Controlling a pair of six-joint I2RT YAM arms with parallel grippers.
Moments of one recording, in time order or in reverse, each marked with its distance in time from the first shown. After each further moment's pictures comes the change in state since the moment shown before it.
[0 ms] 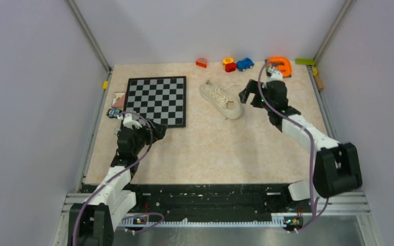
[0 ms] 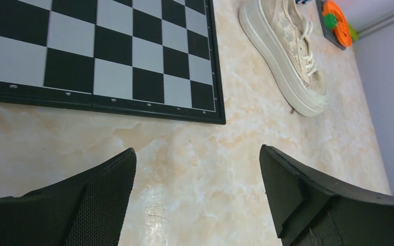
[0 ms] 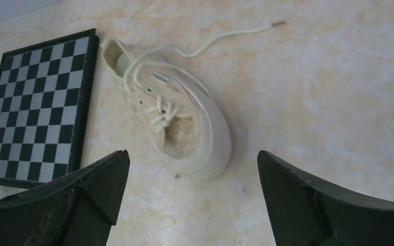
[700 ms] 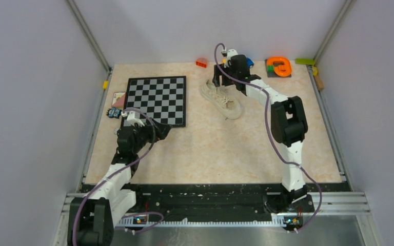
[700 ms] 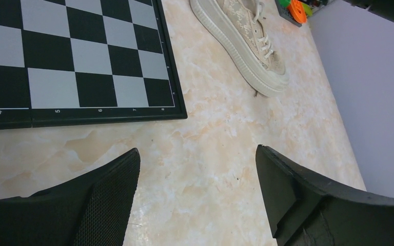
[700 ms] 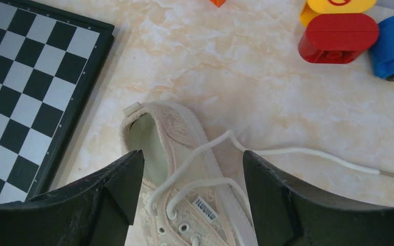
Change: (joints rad) left arm 0.000 0.060 0.012 0.108 0.188 -0.010; right arm 0.136 0.835 0.922 -0.183 -0.108 -0.293
